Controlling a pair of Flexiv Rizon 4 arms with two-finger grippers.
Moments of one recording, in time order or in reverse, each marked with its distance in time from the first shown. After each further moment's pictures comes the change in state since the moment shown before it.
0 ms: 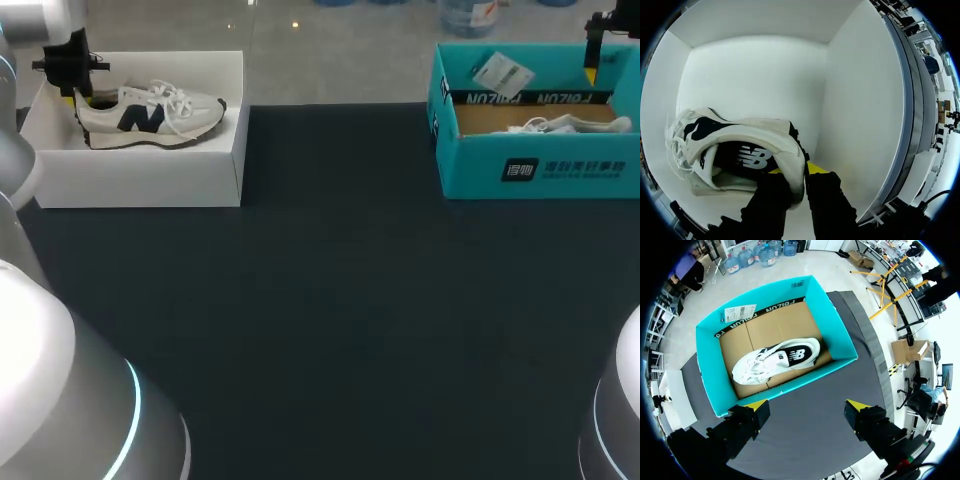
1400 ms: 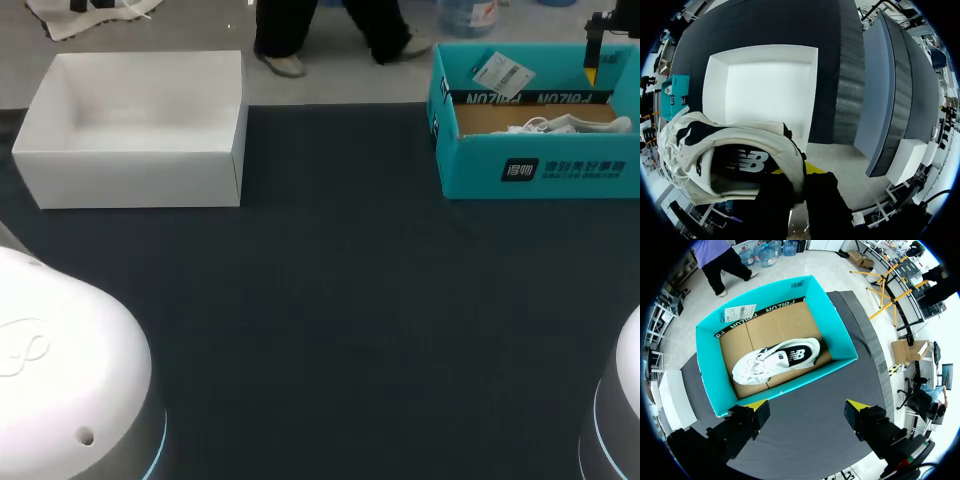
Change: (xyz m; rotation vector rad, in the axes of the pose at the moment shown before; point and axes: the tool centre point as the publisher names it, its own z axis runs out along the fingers) left arm 0.053 0.025 -0.235 -0.140 -0.142 0.002; right arm 0.000 0.000 0.000 0.000 0.000 0.000
